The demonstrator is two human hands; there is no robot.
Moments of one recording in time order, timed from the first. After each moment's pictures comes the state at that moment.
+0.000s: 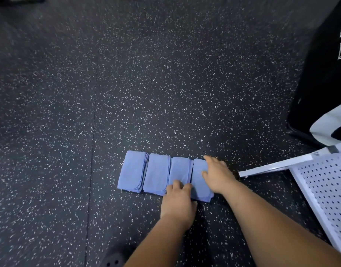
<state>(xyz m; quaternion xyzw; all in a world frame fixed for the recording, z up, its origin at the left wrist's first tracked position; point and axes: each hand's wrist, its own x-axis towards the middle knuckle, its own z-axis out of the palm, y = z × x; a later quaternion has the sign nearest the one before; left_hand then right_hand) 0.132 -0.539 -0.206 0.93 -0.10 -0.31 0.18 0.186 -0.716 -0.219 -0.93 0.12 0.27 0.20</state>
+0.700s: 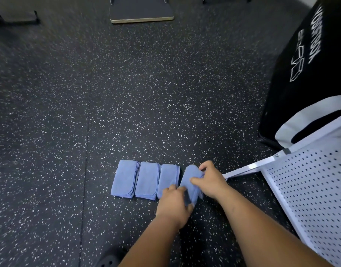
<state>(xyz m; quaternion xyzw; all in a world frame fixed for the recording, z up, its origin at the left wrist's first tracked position) 0.122 -0.549 -0.163 0.92 -0.12 -0.30 0.23 0.150 -0.719 -0.145 -0.88 0.24 0.19 0.36</state>
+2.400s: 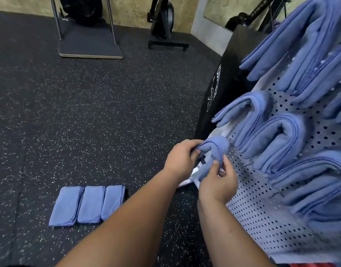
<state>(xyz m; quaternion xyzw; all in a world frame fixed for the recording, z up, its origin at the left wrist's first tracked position) 0.154 -0.749 0.021 0.77 -0.32 -0.08 0.54 0.056 -0.809 0.021 -0.59 0.48 -0.47 0.45</state>
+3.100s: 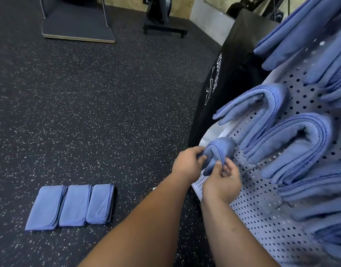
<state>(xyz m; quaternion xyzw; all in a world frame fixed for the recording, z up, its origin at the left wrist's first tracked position) 0.160 -0.817 -0.035 0.79 -0.25 -0.22 0.52 0.073 -0.860 -0.013 -0.57 0.49 -0.46 0.47</state>
